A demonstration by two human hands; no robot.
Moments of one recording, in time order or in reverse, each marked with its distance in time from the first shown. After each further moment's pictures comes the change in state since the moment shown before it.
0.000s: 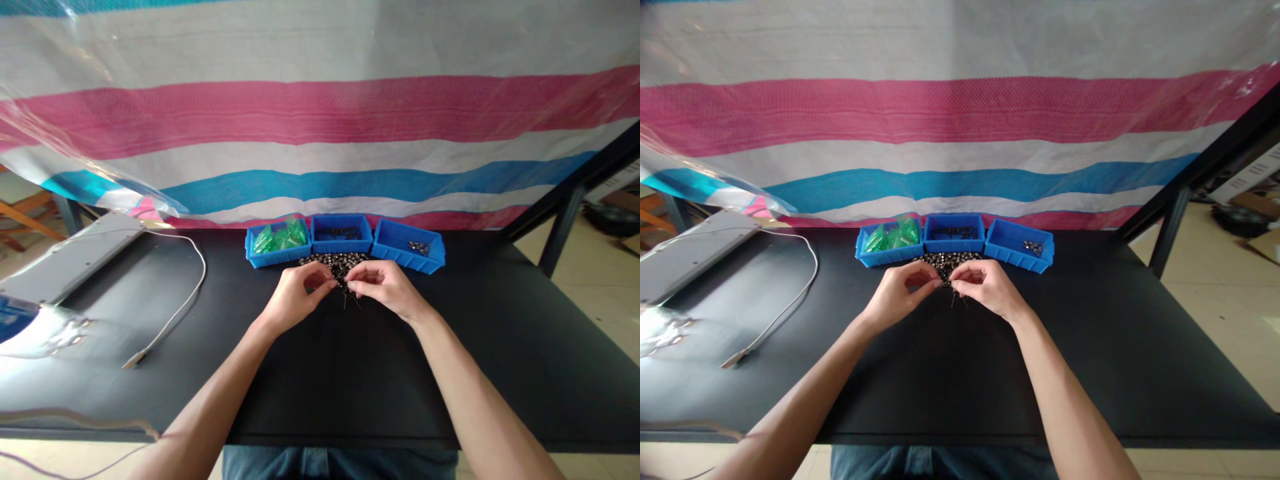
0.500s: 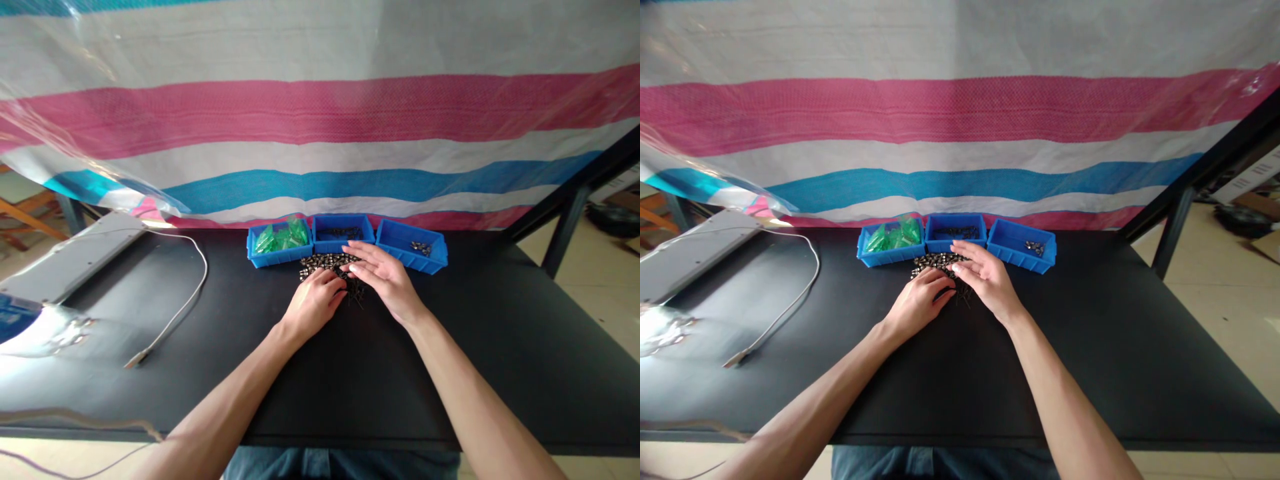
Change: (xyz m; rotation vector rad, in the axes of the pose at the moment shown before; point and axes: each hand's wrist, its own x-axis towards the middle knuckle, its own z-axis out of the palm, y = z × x) left_hand 0.000 -0.021 0.030 0.587 -0.052 0.260; right_hand 0.006 0.011 0.007 0.255 0.112 -0.166
